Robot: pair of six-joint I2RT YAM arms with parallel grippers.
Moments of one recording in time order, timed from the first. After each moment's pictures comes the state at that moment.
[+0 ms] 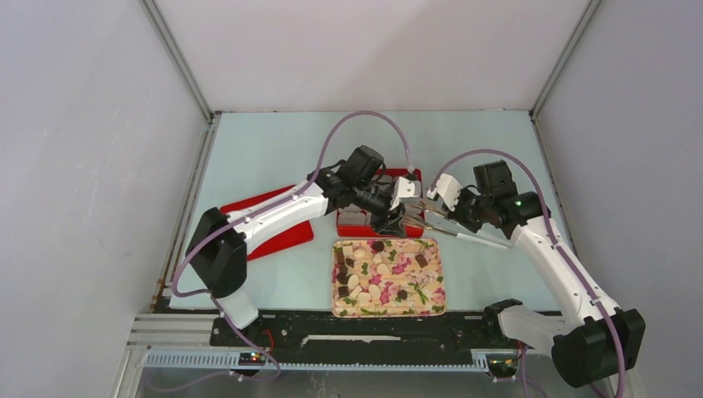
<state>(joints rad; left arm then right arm) -0.82 1.69 1.39 -0.48 0.80 0.53 0.29 1.09 0.97 -0.85 -0.28 -0.80</state>
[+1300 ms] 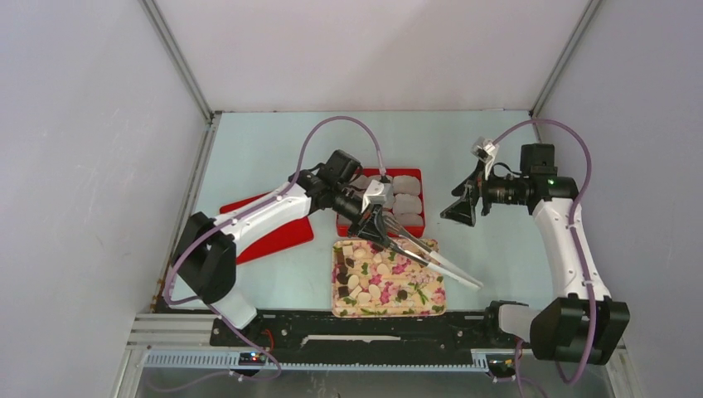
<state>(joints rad) -0.71 1.62 1.23 -0.54 1.18 0.58 -0.09 1.18 1.10 -0.88 -1.10 -0.56</state>
